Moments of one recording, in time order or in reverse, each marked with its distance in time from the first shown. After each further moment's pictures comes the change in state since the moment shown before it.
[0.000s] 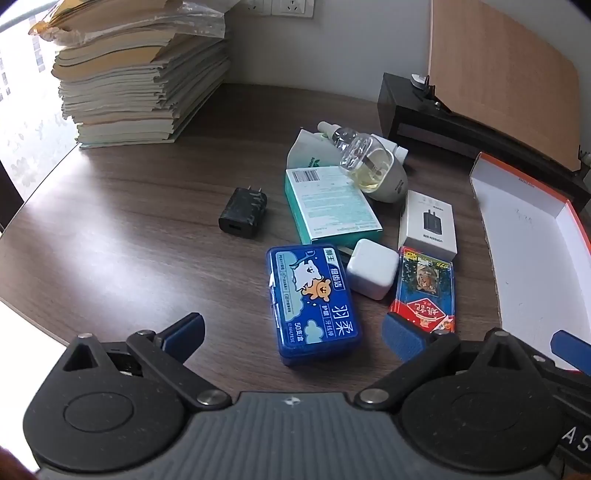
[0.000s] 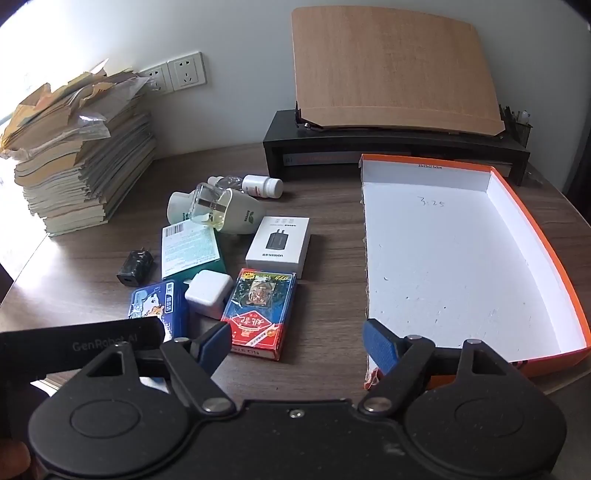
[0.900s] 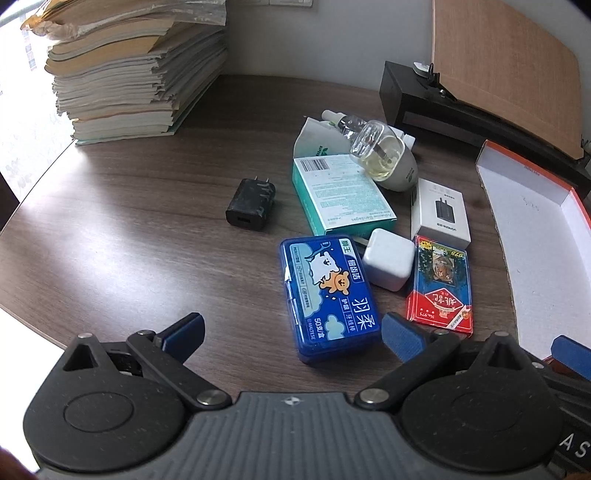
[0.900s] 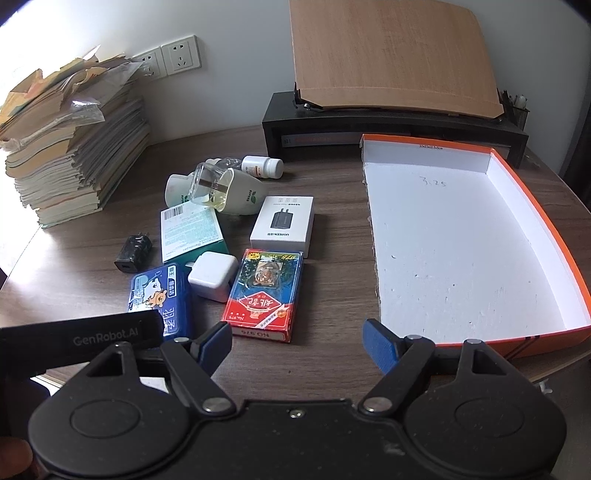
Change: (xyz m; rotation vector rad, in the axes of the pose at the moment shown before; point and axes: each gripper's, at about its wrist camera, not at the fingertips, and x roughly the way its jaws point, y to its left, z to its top) left arm 0.010 0.007 -0.003 0.039 0.029 0.025; right arm 0.009 0.010 -0.007 0.030 0.046 -0.012
